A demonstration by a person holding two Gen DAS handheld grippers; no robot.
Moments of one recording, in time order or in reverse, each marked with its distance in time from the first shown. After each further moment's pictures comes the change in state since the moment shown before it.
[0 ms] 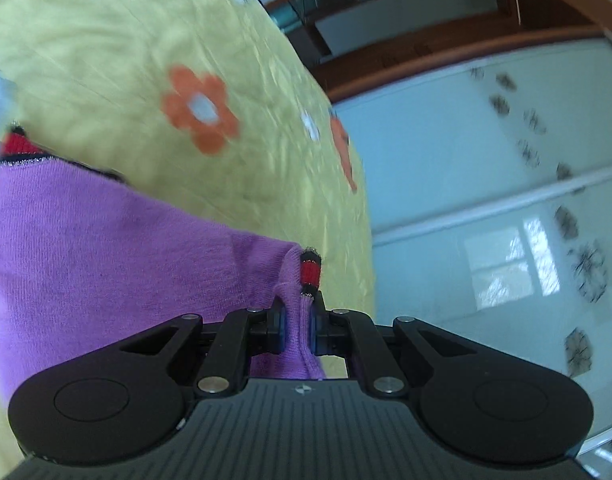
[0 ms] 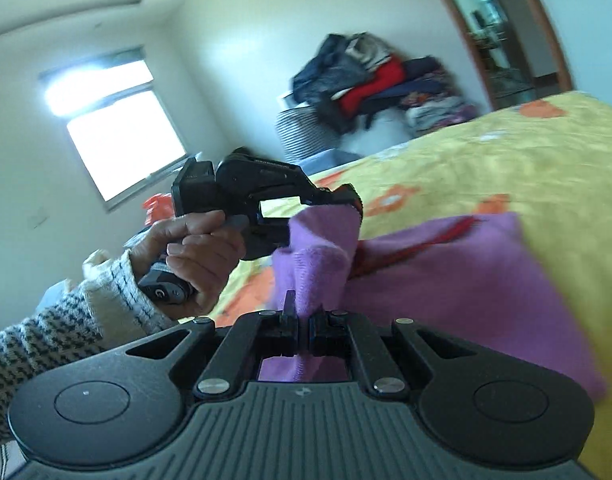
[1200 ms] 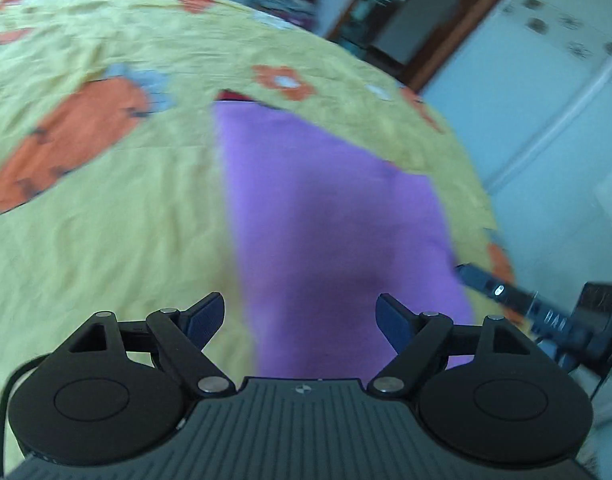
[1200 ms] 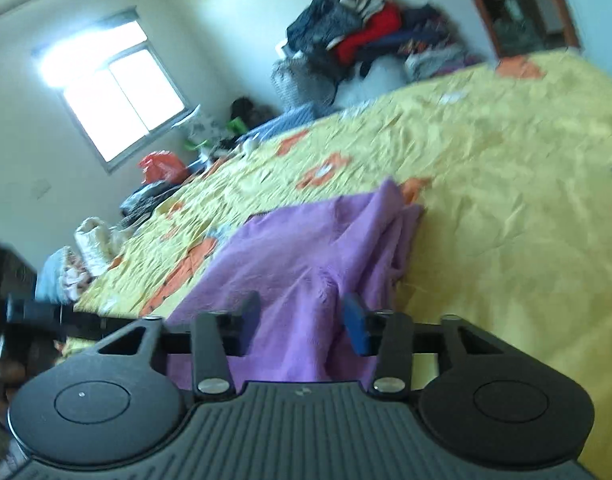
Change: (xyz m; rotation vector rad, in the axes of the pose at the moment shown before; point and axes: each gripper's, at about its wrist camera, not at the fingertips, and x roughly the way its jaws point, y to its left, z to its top) left arm -0.085 -0.020 -0.180 0.267 -0.176 0.513; right arm 0.013 -0.137 0.047 0.005 0.217 0.078
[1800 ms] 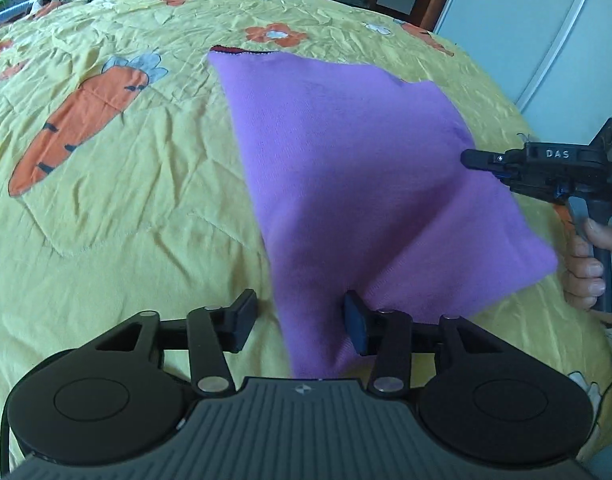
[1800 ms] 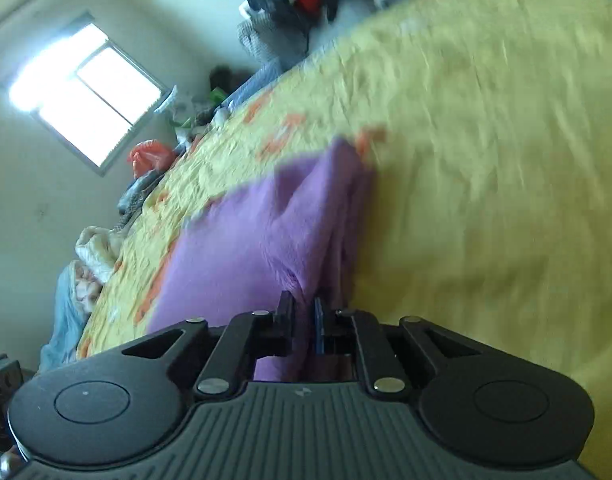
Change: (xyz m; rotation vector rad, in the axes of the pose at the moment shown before) left arm 0.006 -0.033 -0.054 0.215 0.072 0.154; right arm 0.034 -0.067 0.021 0.221 0.145 0.072
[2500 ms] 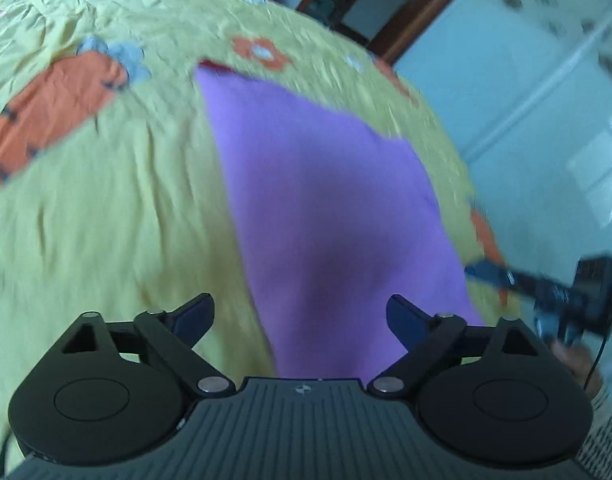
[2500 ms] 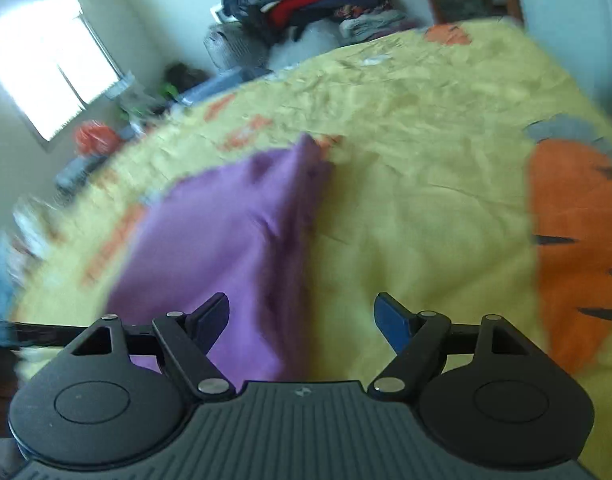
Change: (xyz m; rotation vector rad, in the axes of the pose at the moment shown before) left arm 0.019 0.074 0.056 -0.168 -0.019 -0.314; right arm -0.048 0.041 -0.034 -0.126 -0.059 -0.226
